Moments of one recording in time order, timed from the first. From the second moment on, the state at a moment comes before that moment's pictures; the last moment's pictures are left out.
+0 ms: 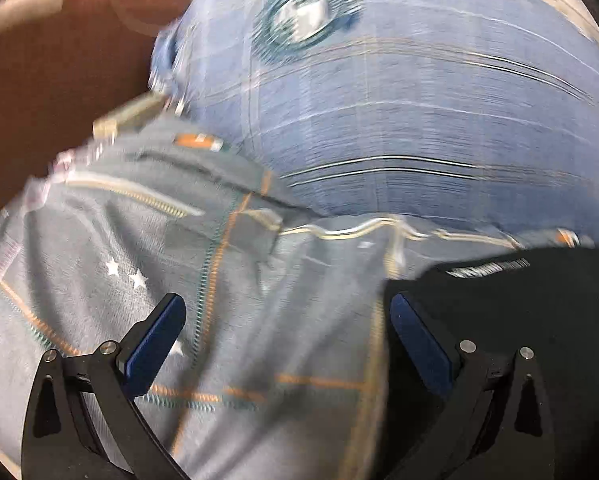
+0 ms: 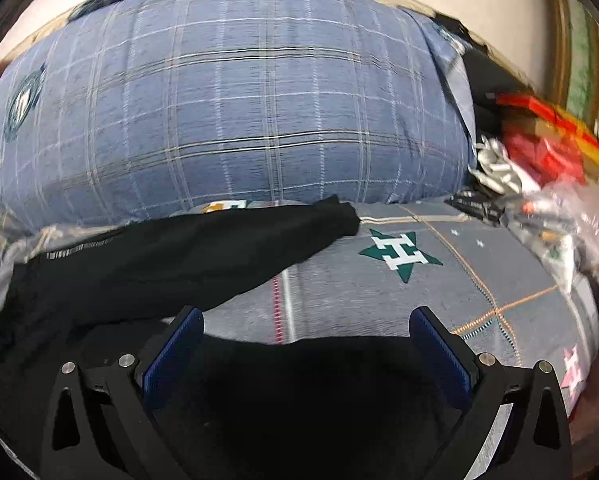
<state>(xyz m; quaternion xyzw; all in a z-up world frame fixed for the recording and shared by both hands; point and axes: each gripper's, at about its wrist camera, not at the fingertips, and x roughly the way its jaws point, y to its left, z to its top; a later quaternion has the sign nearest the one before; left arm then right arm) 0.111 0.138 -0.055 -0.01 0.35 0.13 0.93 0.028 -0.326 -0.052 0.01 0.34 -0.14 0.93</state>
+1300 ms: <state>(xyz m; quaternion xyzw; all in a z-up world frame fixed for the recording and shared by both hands) 0.205 0.075 -0.103 -0.03 0.45 -0.10 0.89 0.307 -0.469 -0.134 0.15 0.53 -0.04 0.84</state>
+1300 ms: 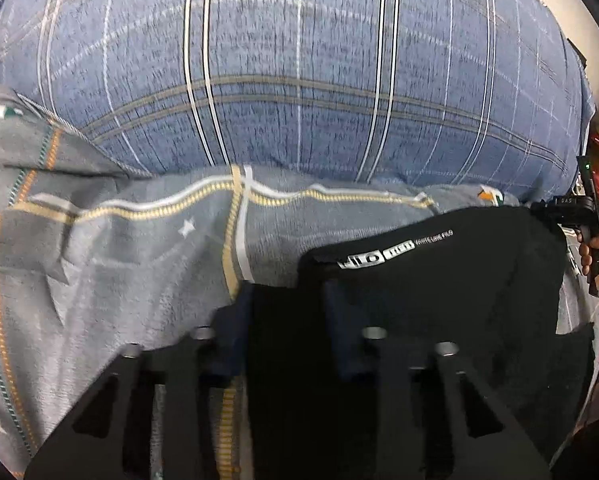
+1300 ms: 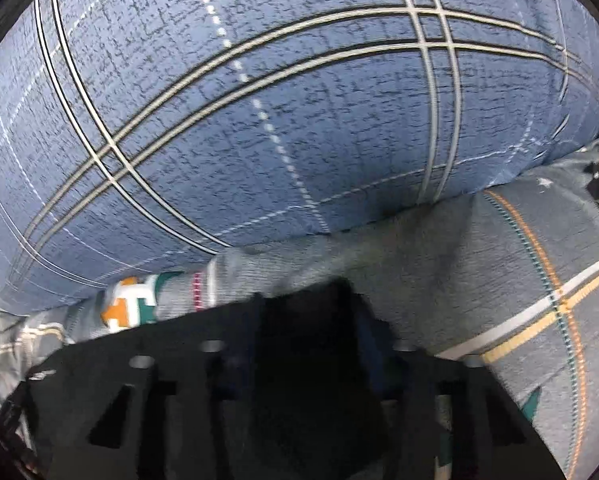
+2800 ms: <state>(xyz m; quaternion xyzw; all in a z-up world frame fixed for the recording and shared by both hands) 0.103 0.075 -0.013 -0.09 0.33 -0.29 0.89 0.223 -0.474 -0.048 0.22 0.44 -0.04 0.87</state>
